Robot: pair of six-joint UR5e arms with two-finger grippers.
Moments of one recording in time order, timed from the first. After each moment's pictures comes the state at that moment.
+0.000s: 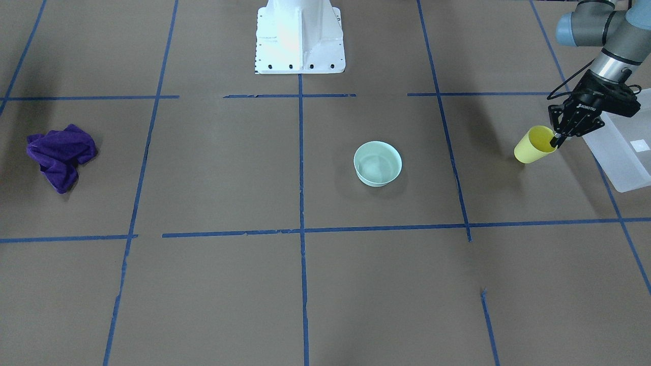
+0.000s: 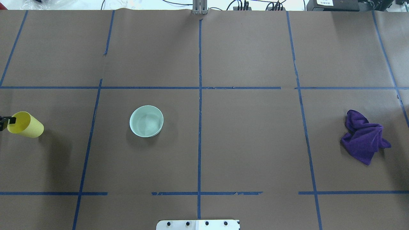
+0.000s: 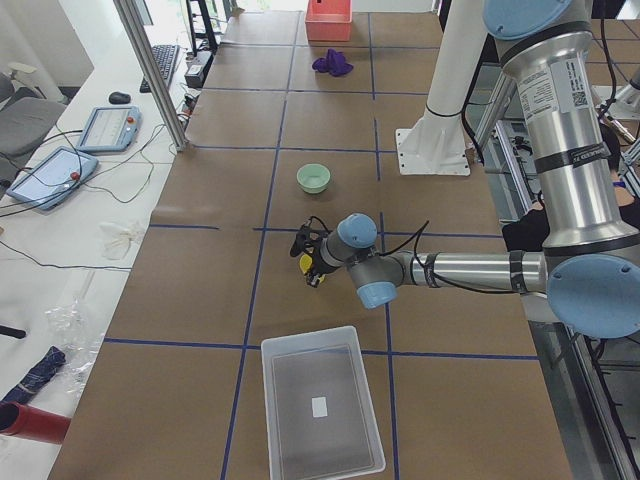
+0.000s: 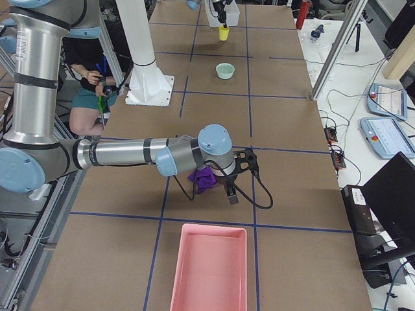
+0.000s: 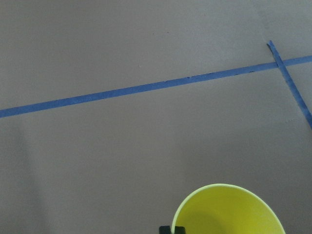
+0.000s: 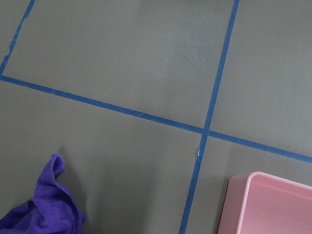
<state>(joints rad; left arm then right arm) -0.94 -1.26 -1.73 -2.71 -1.97 -0.73 1.56 -1.74 1.83 -1.33 2.37 -0.01</state>
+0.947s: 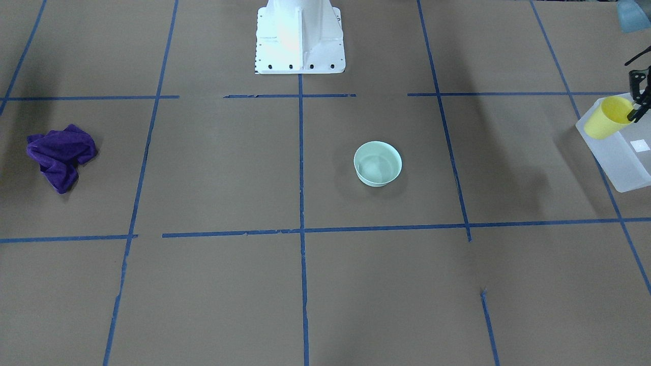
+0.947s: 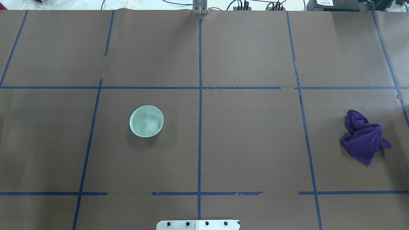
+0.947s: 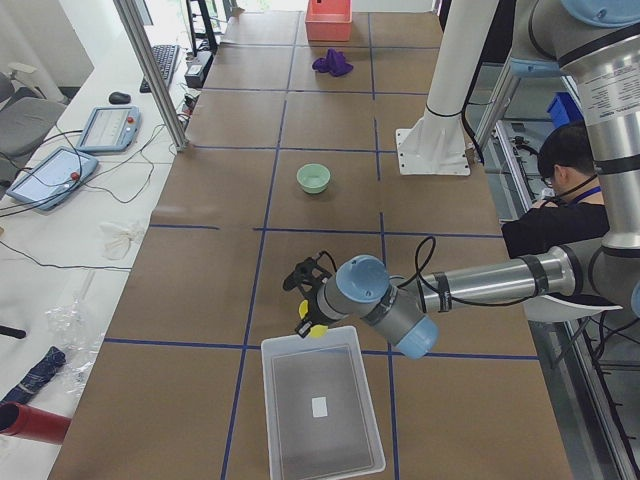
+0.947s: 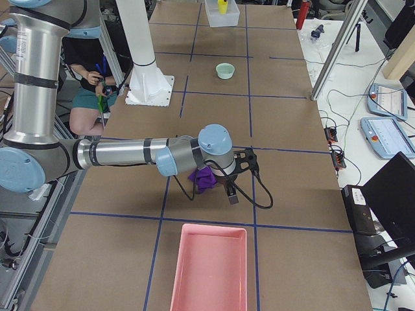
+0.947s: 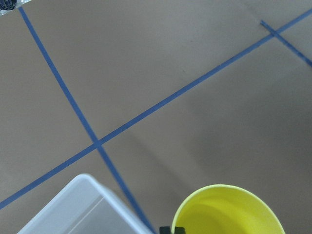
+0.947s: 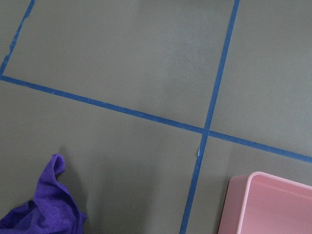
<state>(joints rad) -1.52 -1.24 -1.61 -2.47 -2.37 0.21 1.56 -1.74 1.83 -1.33 2.37 -0.01</state>
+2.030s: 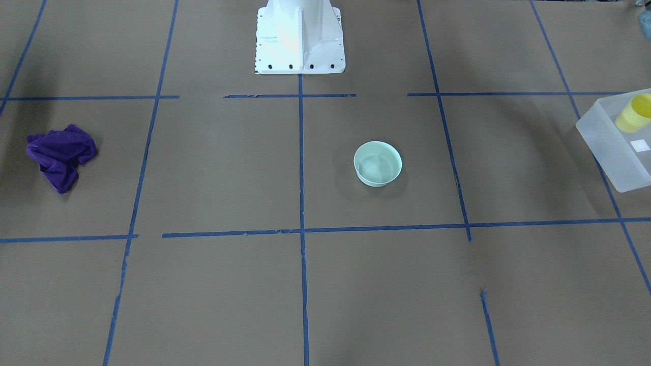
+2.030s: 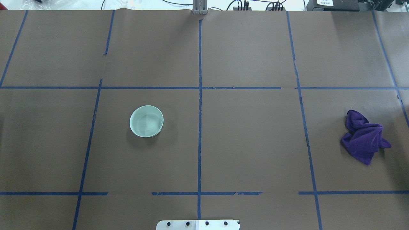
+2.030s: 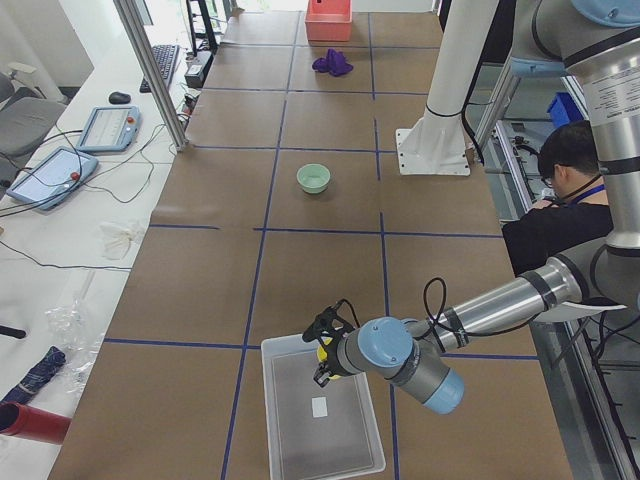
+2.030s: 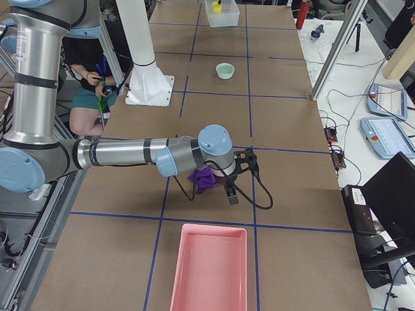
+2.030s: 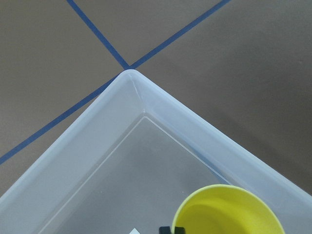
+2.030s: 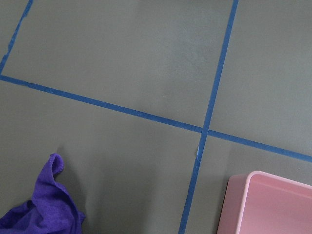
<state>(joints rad) -1.53 -1.23 -1.41 -2.66 -2.42 0.21 1.56 -1.74 1.83 -1.33 2.37 -0.01</state>
